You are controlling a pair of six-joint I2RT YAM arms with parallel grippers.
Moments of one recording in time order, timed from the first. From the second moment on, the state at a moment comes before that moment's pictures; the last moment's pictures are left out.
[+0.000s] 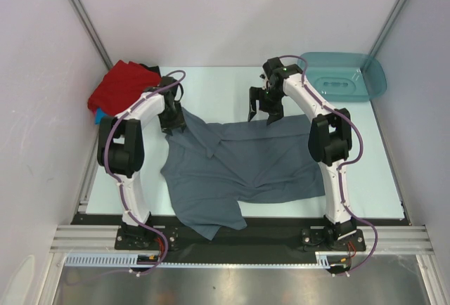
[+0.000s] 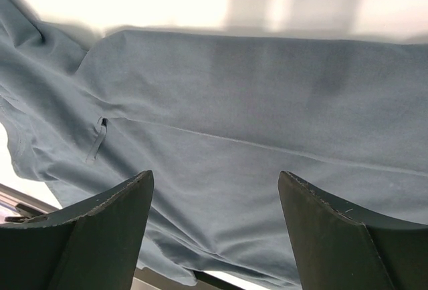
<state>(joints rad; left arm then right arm) -0.17 1.98 1.50 -0.79 -0.08 -0.43 0.36 2.27 2.10 -1.10 -0.29 0.37</state>
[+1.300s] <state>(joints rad) -0.17 1.93 1.47 -0.86 -0.03 -0.43 0.36 2.27 2.11 -1.12 -0.31 0.37</state>
